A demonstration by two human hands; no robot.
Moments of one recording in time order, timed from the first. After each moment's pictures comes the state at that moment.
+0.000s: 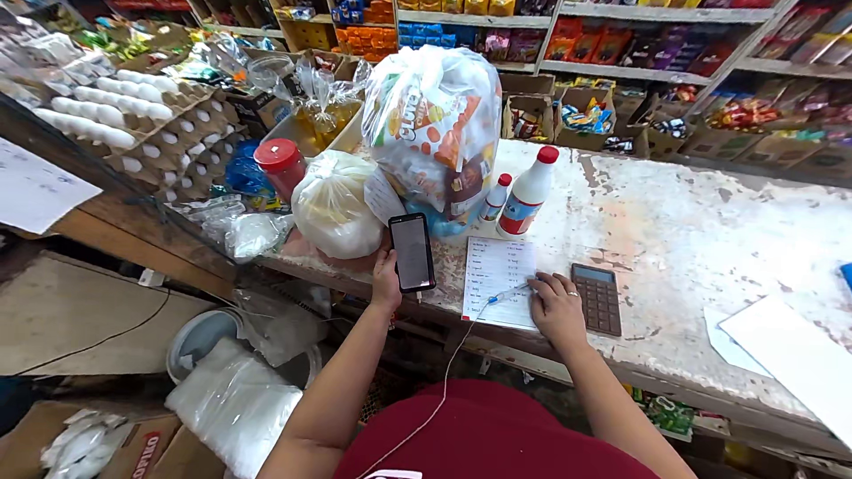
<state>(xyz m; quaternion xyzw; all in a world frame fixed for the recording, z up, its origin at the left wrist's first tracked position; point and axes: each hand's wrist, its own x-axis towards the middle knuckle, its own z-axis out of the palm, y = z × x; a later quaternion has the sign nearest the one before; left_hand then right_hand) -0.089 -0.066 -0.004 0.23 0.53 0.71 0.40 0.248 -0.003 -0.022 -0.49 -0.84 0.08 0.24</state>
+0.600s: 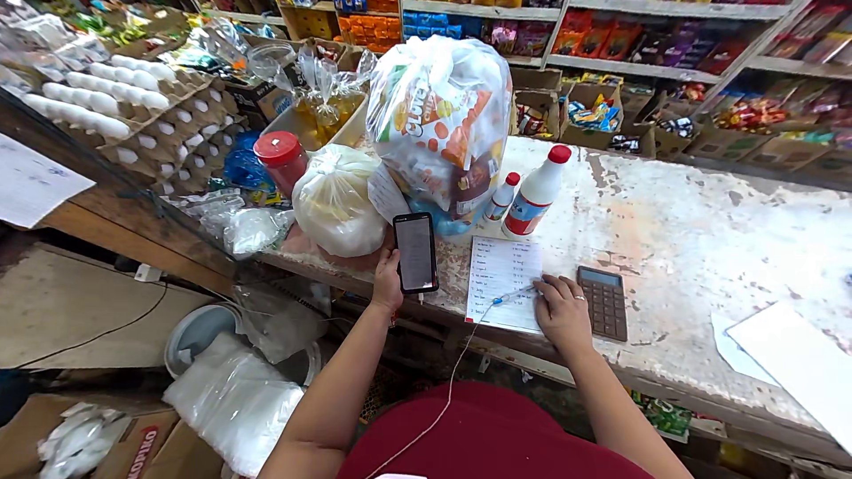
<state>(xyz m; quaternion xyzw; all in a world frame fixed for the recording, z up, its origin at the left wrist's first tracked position) -0.094 -0.067 -0.006 0.23 0.51 0.71 0.44 0.247 -0.003 -0.024 -0.49 -0.83 0.06 0.24</state>
